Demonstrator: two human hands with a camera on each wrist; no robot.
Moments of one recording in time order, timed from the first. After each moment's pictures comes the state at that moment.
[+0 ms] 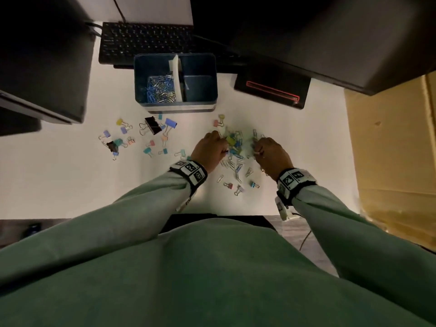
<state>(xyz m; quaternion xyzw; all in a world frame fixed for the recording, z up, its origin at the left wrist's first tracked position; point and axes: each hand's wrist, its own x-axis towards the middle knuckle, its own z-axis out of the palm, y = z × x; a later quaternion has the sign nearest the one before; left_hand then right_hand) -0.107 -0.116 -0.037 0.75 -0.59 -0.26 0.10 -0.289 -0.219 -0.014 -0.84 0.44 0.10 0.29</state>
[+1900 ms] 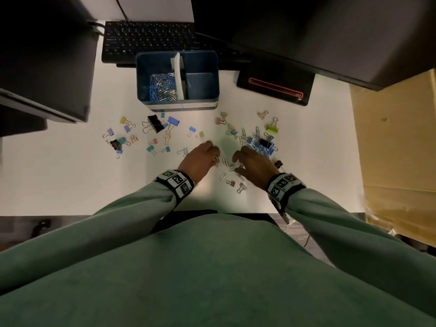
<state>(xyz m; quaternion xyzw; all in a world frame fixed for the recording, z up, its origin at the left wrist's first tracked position) -0.096 -0.071 -0.040 0.73 -0.61 -0.30 0.09 -0.278 -0.182 -0.021 -0.93 0.24 0.11 0.27</state>
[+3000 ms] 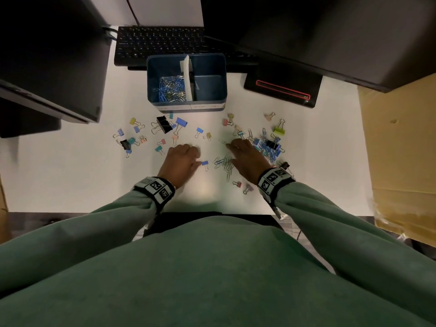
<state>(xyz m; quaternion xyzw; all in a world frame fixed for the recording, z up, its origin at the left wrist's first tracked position) -0.051 -0.023 -0.029 0.78 -0.59 -0.19 0.08 -0.240 -0.174 -0.034 -0.94 0.24 0.11 0.23</state>
